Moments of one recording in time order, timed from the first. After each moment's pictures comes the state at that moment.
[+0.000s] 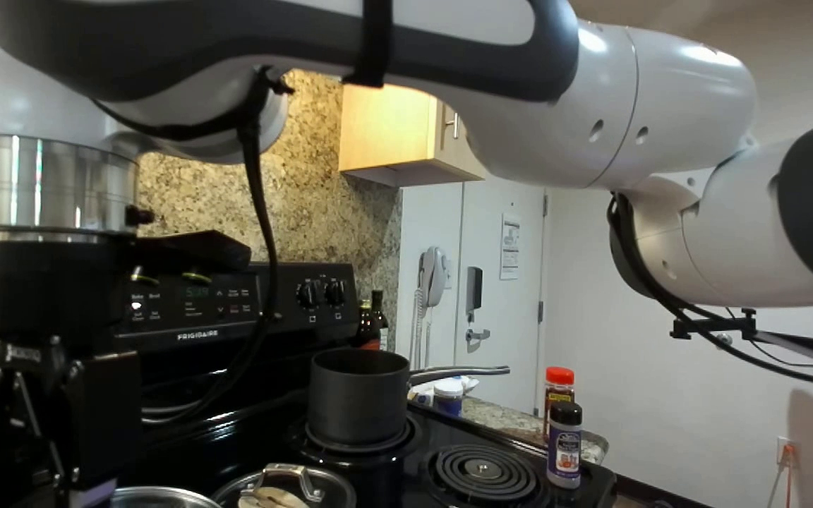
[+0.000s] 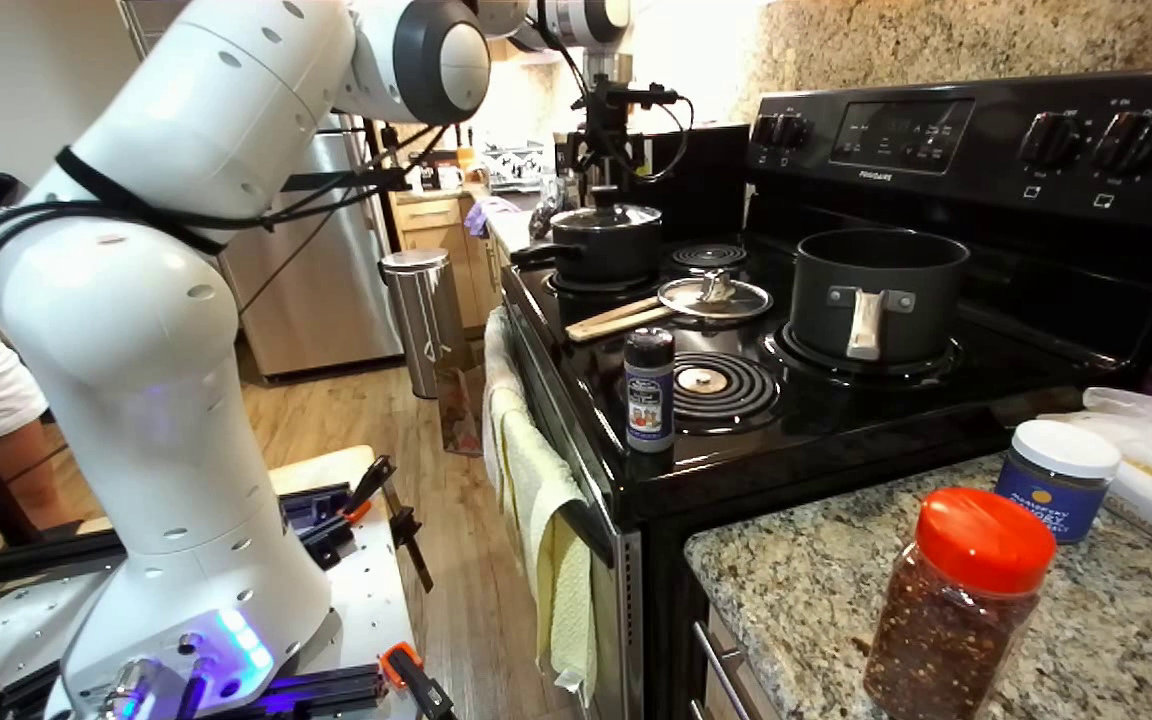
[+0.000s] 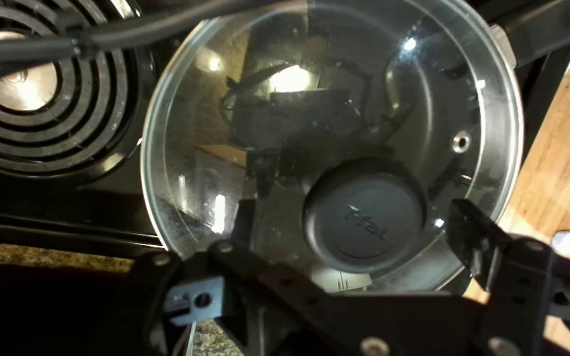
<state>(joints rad) 0.46 0.82 0.19 -0.76 -0.10 1.52 -0.97</state>
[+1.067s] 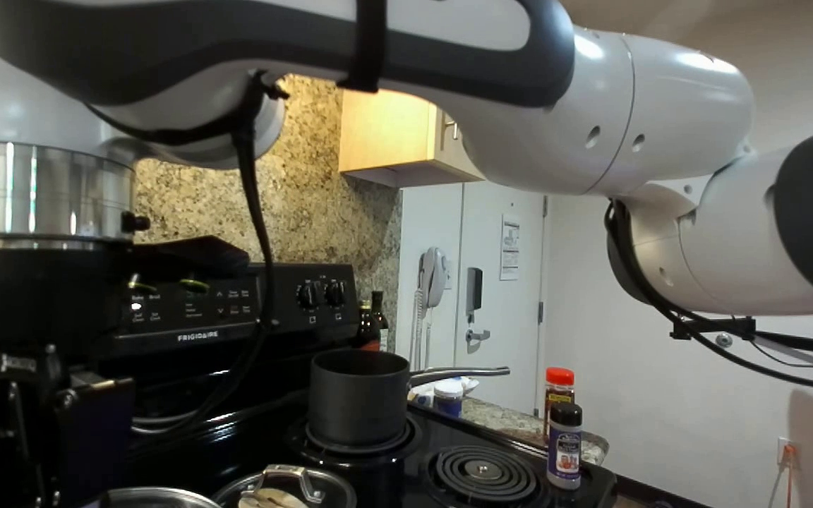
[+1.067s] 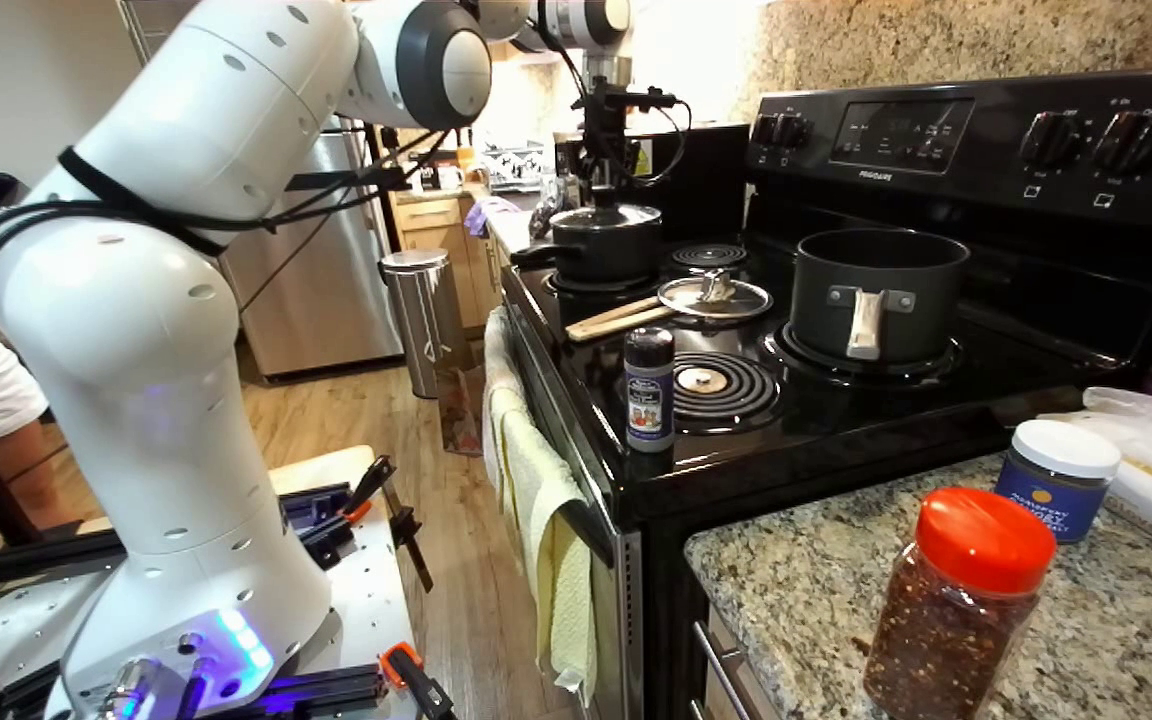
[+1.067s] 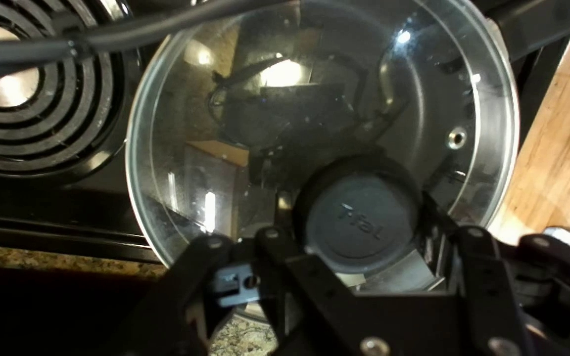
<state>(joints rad) 0.47 0.84 0.19 -0.73 -0.09 1.50 -0.97</state>
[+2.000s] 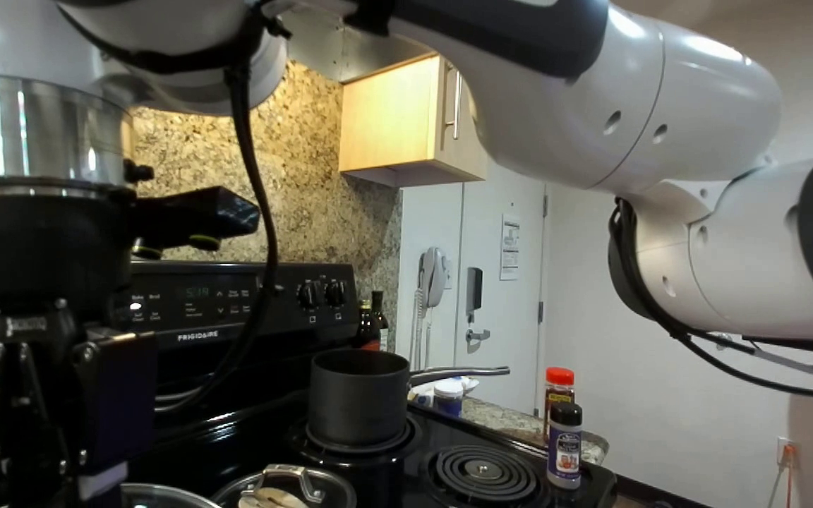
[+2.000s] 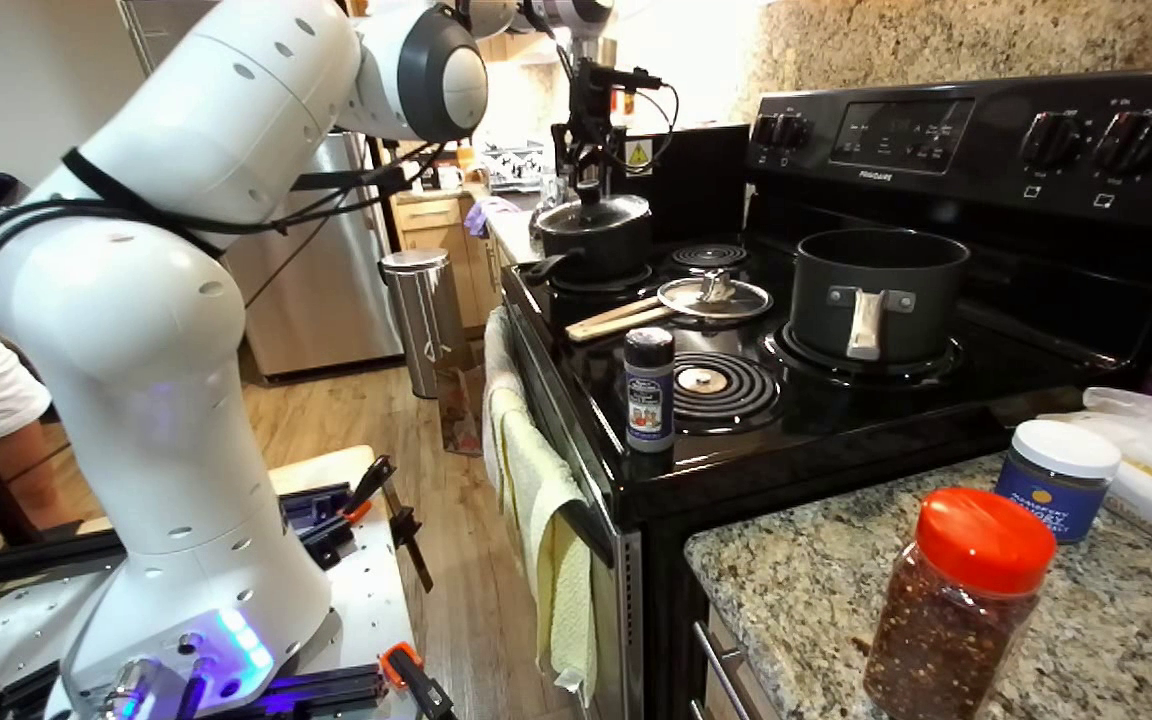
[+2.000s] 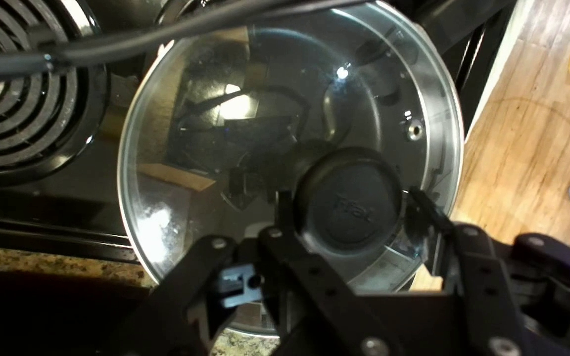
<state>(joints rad) 0.52 0.88 0.18 -0.58 -0.11 1.32 -0.97</state>
